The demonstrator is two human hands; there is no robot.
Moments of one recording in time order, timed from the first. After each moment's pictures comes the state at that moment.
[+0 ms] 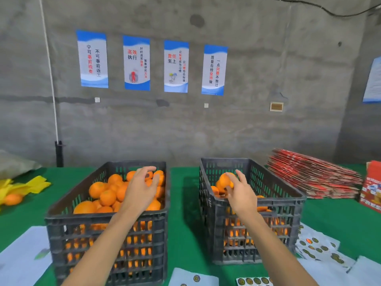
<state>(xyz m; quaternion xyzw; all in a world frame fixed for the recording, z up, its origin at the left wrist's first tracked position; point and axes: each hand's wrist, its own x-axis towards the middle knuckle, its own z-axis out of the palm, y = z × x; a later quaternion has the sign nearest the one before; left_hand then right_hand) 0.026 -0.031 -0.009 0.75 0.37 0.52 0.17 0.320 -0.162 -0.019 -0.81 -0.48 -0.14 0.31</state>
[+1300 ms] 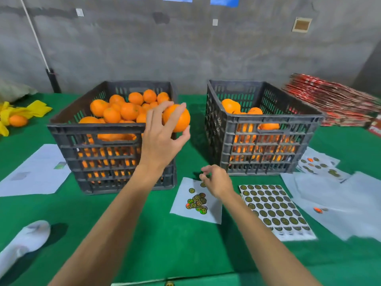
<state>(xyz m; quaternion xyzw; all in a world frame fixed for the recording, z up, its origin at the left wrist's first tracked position) 0.033 -0.117 -0.085 0.77 0.25 0.58 -0.12 0.219 -0.189 -0.209 -0.79 -0.53 0.12 0.30</state>
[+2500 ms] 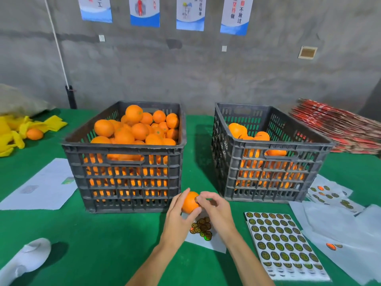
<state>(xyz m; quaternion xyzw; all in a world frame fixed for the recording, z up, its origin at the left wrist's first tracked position) 0.049 -0.156 -0.254 0.71 0.37 0.44 0.40 0.185 -0.213 -0.210 -0.58 -0.39 0.34 0.62</state>
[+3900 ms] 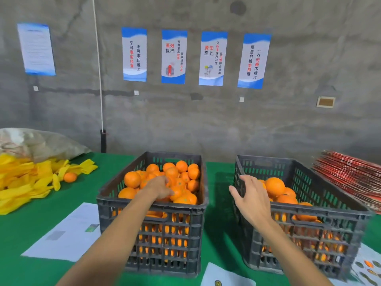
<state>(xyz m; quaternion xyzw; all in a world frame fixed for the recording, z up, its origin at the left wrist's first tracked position) -0.030 0.048 -0.028 0.78 0.58 0.15 0.19 0.248 -0.117 -0.038 -0.72 -0.56 -0.15 0.38</state>
